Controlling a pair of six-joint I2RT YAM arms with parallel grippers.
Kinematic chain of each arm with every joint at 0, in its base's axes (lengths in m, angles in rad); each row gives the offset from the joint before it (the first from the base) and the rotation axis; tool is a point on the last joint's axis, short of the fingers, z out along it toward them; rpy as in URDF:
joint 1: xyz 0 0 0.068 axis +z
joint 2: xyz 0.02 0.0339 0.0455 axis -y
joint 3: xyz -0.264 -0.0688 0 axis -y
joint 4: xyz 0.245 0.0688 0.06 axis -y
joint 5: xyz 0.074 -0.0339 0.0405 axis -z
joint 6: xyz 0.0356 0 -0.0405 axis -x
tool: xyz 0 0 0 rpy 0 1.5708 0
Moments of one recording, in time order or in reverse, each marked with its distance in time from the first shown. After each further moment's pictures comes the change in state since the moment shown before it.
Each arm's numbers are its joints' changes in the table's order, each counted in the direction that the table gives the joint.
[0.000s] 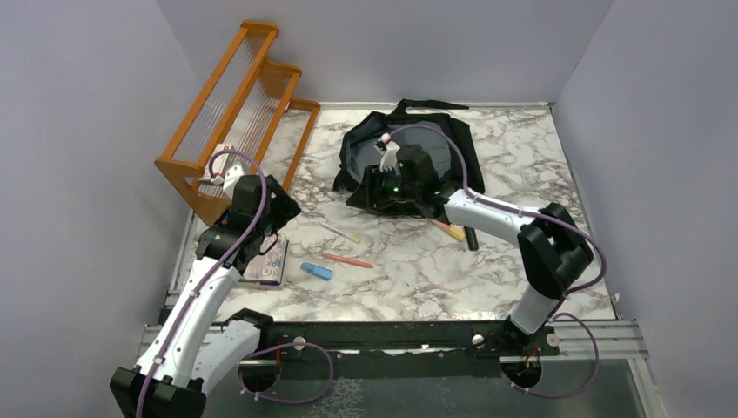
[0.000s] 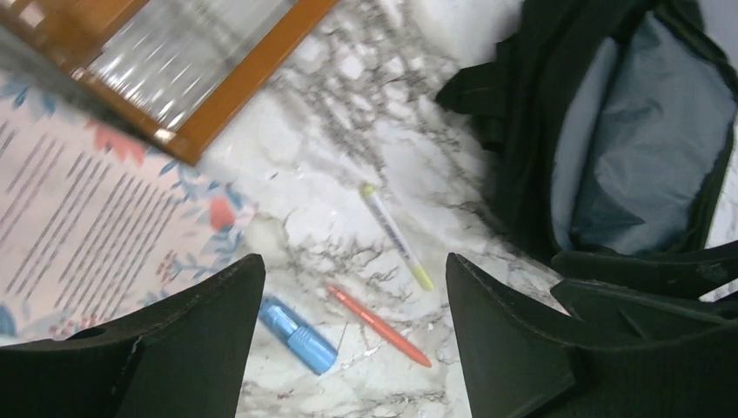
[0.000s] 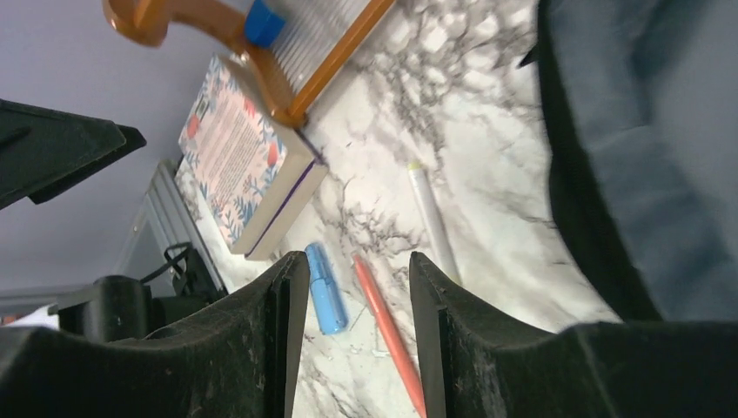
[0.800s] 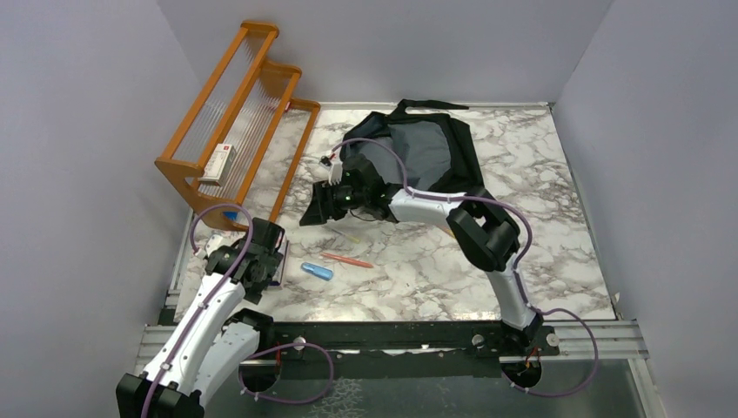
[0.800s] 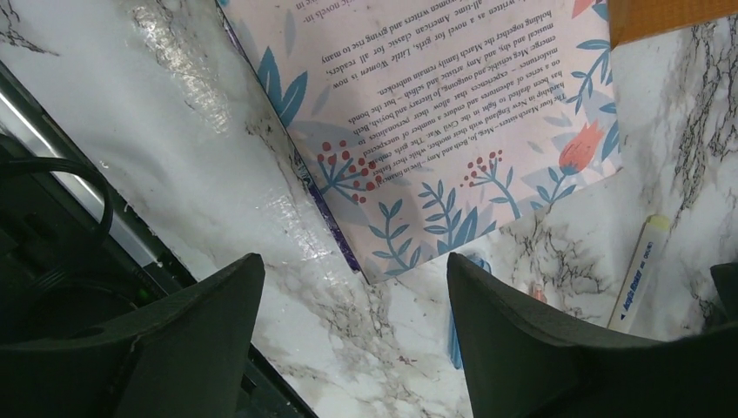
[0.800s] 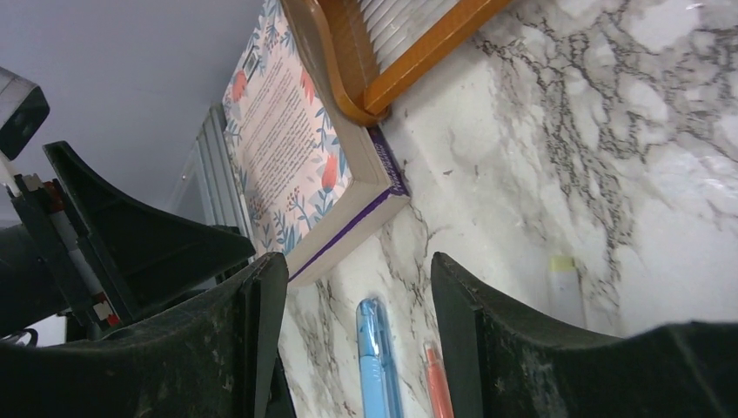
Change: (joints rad) left arm 0.000 0.114 -0.253 -0.496 -0.154 0.608; right arm 0.161 -0.454 0.349 0.087 -0.181 -0.087
